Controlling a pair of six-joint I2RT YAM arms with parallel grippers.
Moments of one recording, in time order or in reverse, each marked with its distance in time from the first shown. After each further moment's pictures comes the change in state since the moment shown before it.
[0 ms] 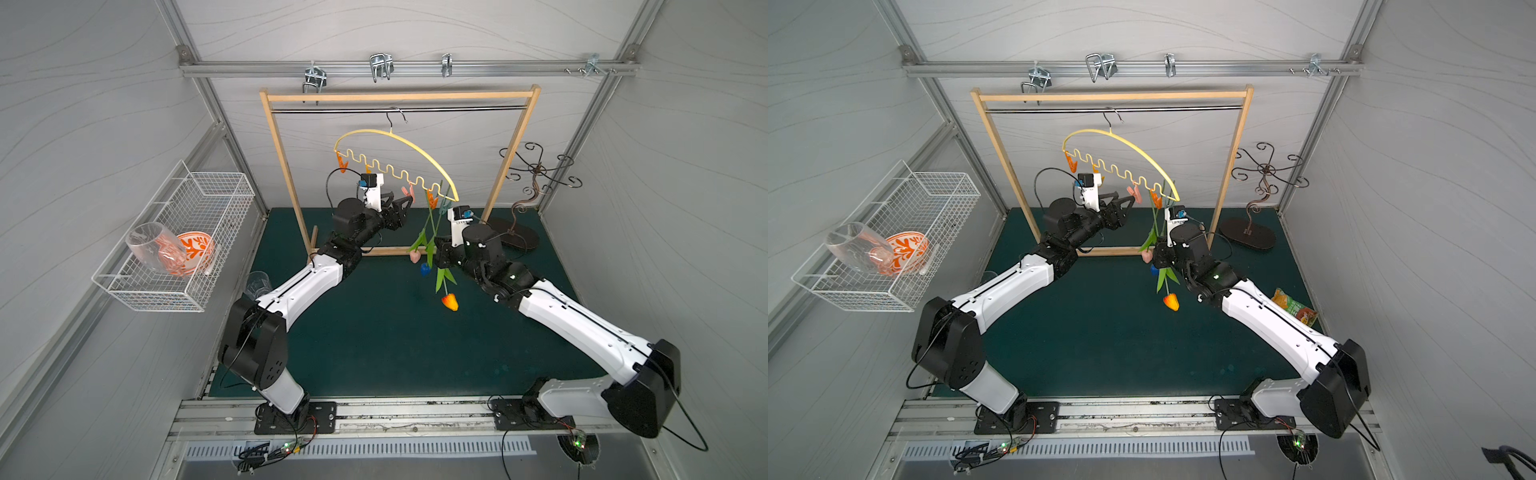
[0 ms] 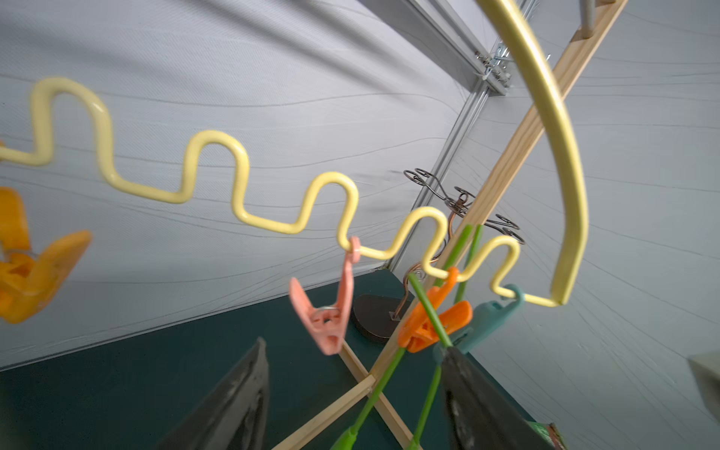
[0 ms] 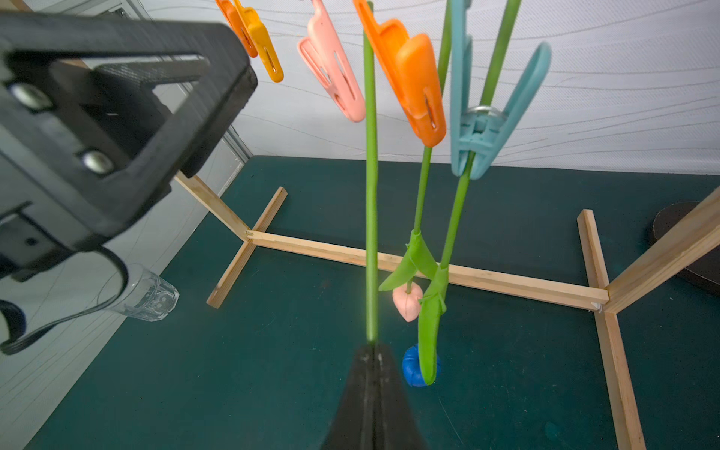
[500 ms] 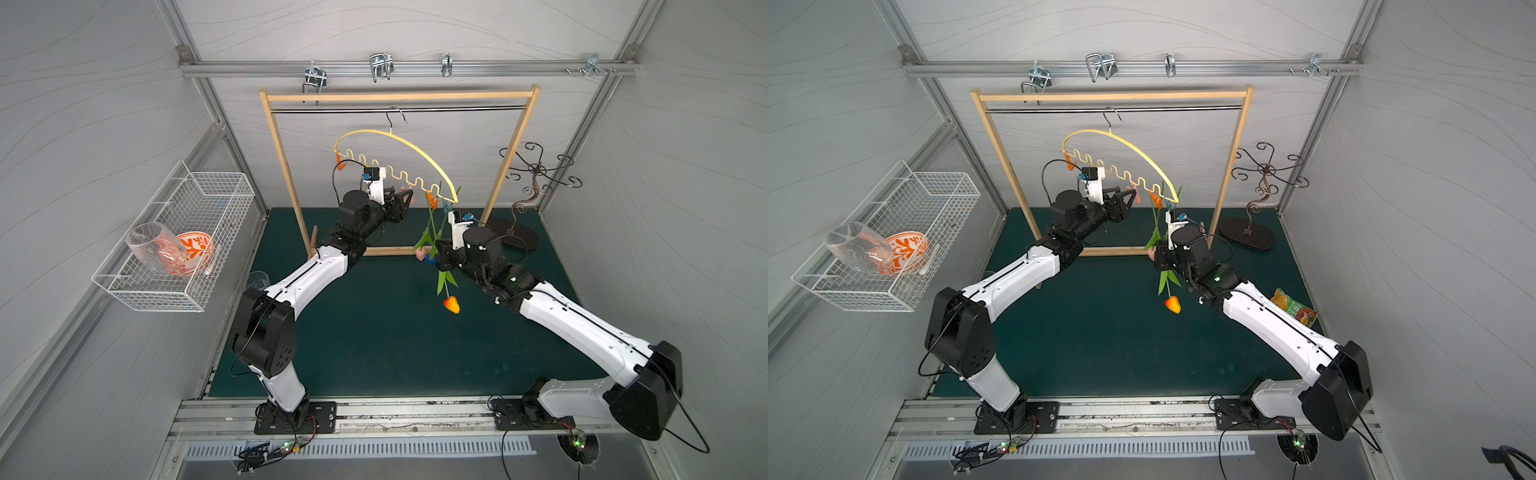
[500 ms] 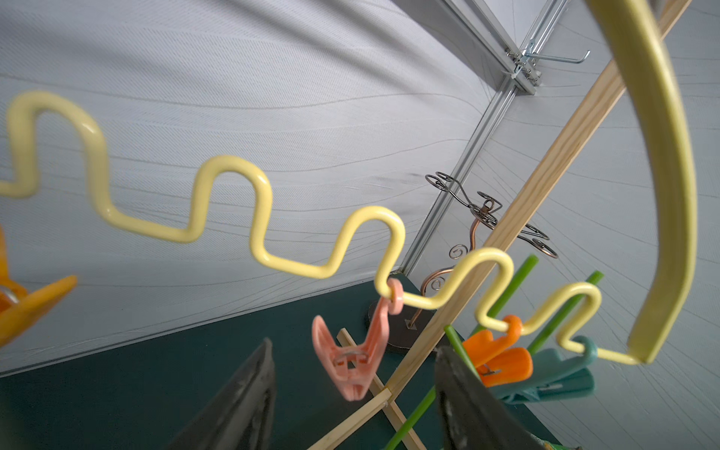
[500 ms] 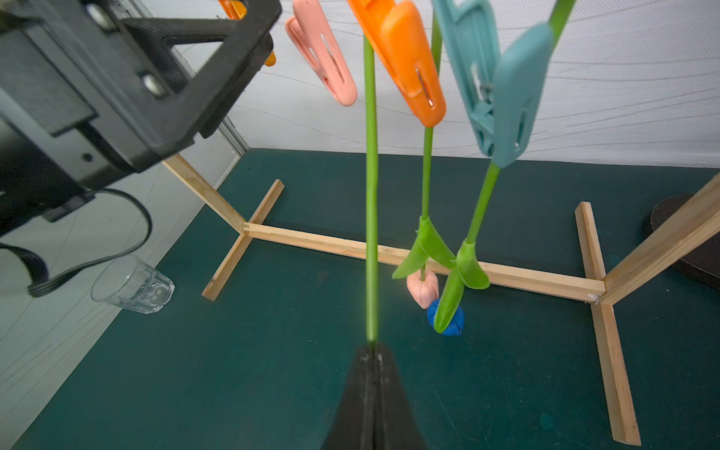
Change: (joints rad) left arm 0.001 0.087 0.114 -0.051 -0.015 0.006; right arm -0.001 -0.010 -0.028 0.000 -0.004 -0.004
